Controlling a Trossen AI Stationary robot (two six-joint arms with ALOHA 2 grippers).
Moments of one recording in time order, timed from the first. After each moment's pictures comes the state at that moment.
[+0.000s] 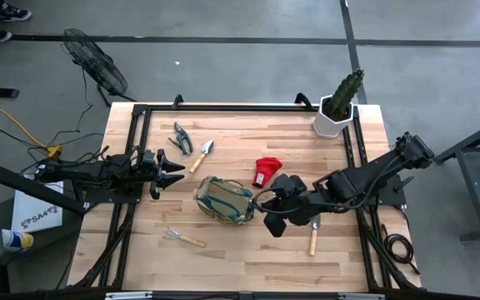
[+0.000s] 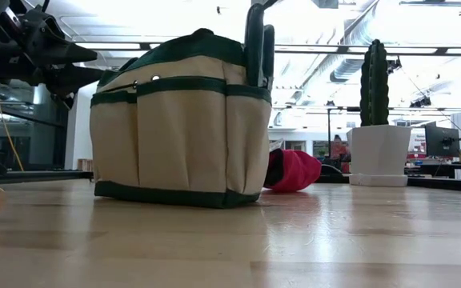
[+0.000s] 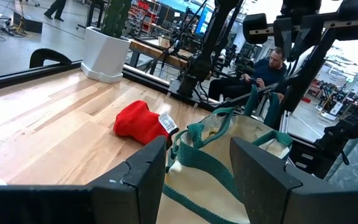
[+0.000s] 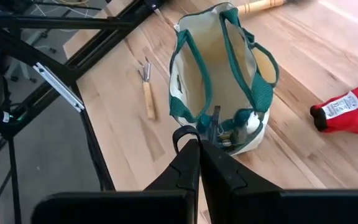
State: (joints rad) left arm -0.09 0.02 0.04 0.02 -0.17 -0.37; right arm 0.46 1.54 1.50 -0.76 0.39 1.04
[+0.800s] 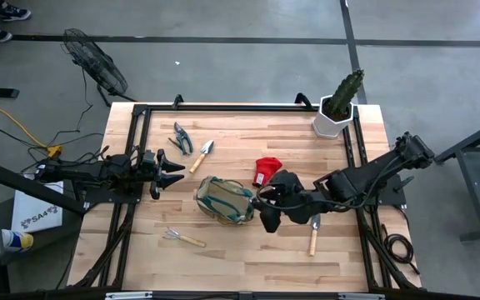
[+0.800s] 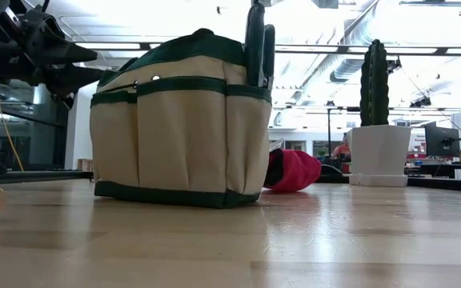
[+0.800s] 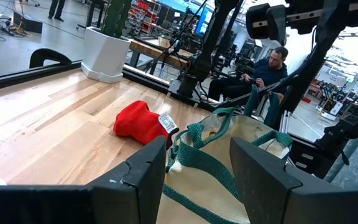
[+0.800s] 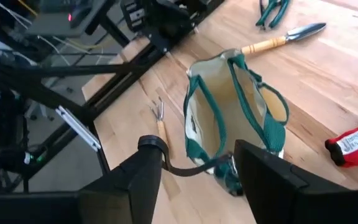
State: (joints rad) left arm -0.09 0.02 0.04 0.02 -0.17 -0.37; right arm 0.46 1.54 1.50 -0.63 0.51 1.04
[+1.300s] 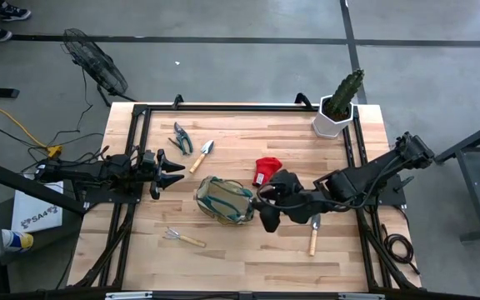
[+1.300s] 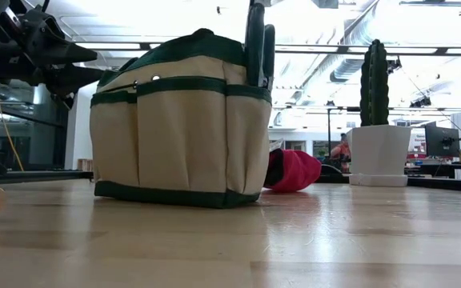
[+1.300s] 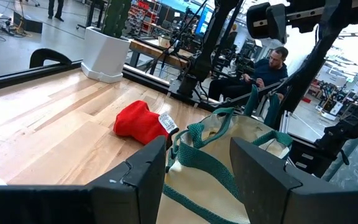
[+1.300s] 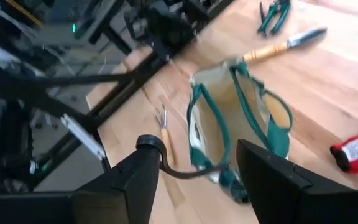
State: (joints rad) left arm -0.09 0.02 0.04 0.02 -0.17 -0.37; right arm 0.46 1.54 1.50 -0.63 0.50 1.05
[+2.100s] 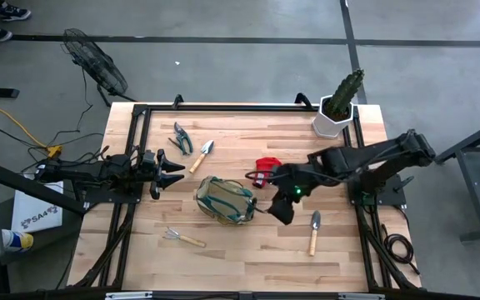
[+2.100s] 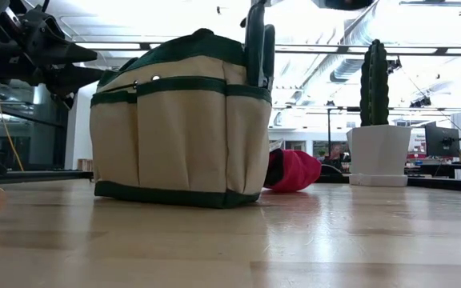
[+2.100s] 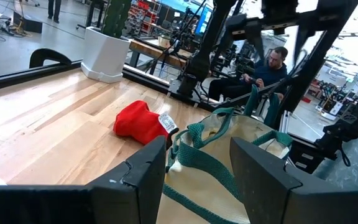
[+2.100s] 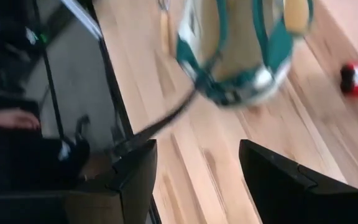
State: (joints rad) left arm -0.09 0.02 0.04 0.02 -0.17 -0.37; right arm 0.25 1.51 1.50 -0.90 -0.13 0.82
